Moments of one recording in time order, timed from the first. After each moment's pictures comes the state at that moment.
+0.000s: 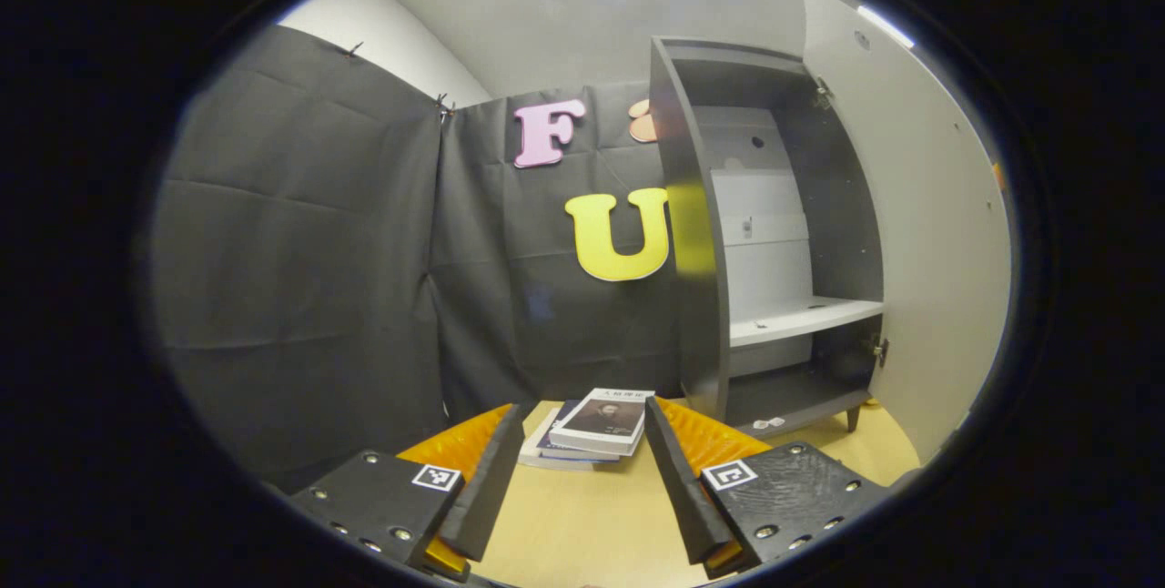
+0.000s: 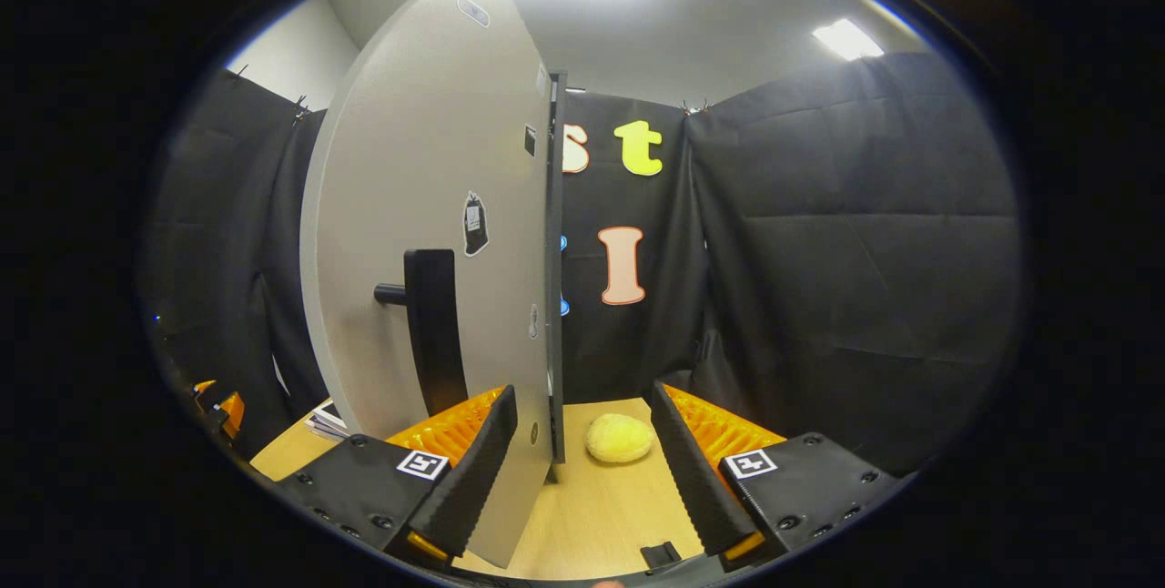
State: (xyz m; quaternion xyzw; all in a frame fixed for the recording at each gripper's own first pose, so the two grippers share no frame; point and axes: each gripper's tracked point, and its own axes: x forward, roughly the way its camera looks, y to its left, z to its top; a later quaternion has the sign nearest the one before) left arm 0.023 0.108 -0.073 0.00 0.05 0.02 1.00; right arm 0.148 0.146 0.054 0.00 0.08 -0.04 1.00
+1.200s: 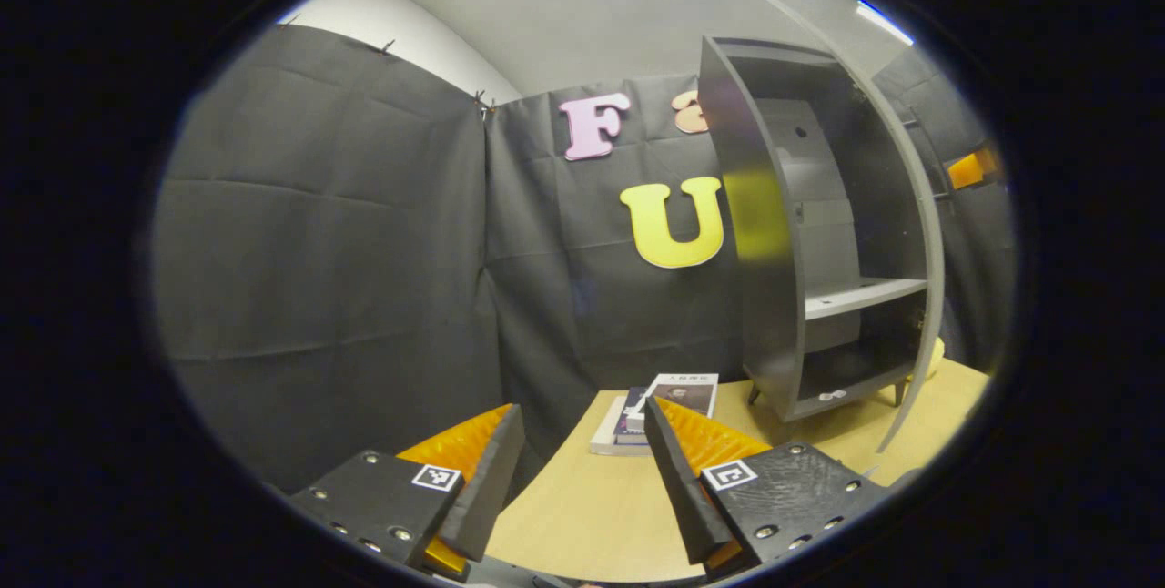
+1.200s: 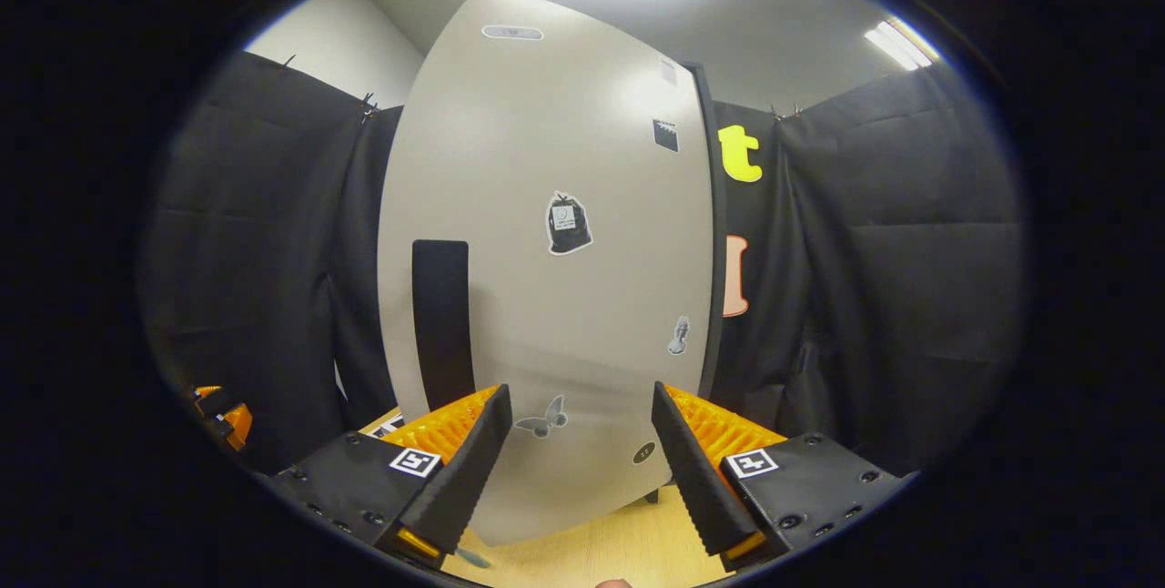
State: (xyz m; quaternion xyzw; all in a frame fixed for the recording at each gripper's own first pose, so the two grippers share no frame) left arm -0.012 0.219 -0.082 0.02 0.06 0.07 1.00; right arm 0.206 0.301 0.046 -0.01 0.06 0.08 0.99
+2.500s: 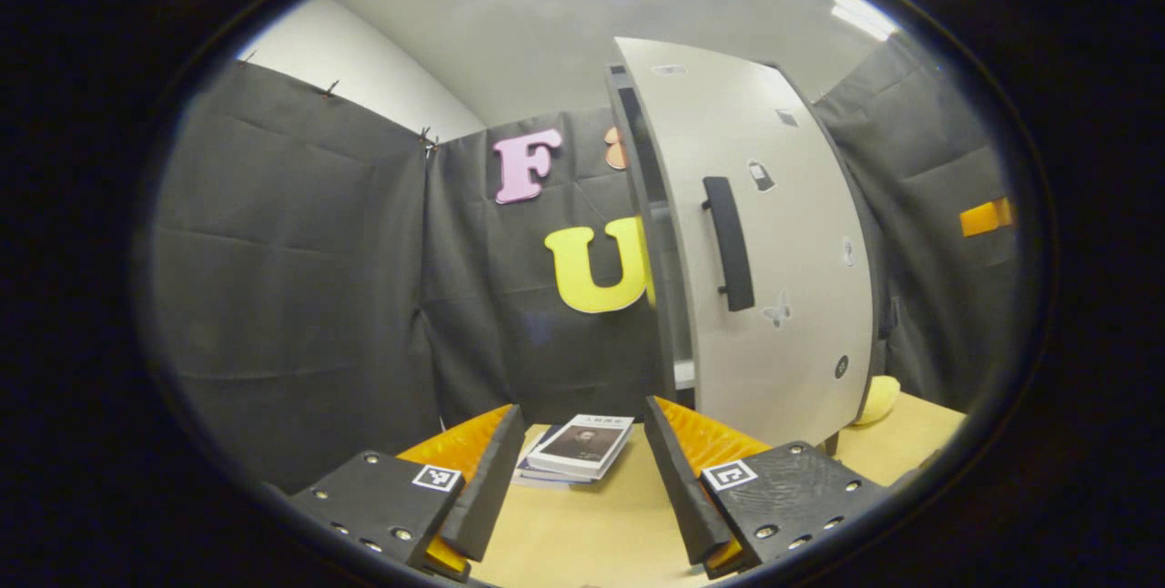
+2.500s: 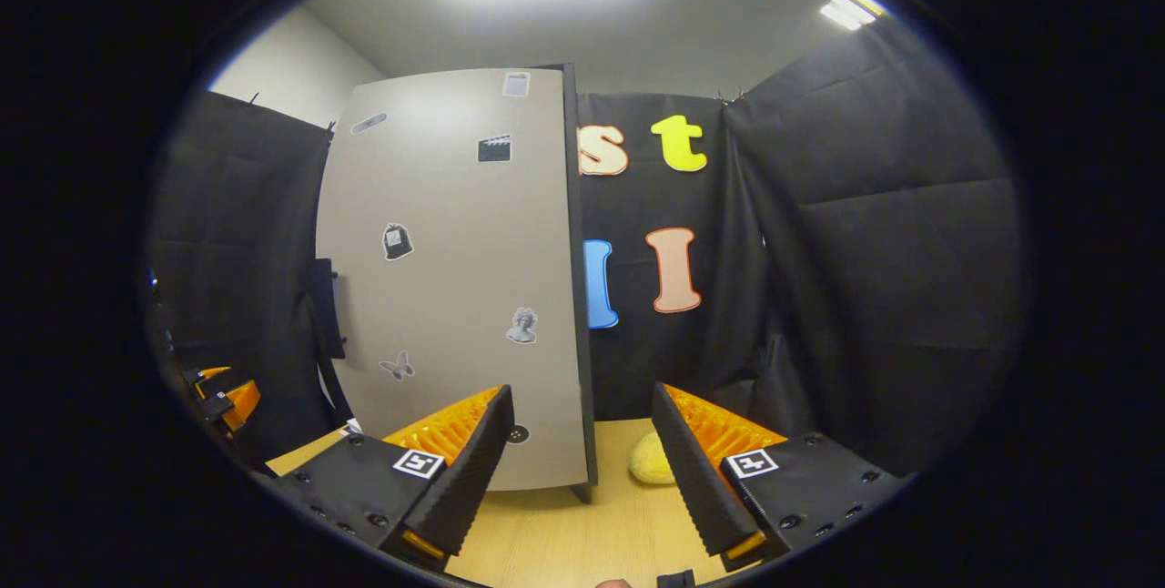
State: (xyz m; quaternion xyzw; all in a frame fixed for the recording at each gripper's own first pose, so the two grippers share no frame) left arm 0.013 -0.002 0.003 0.03 0.02 0.03 1.00; right arm 0.206 0.100 0.036 0.03 0.05 0.06 1.00
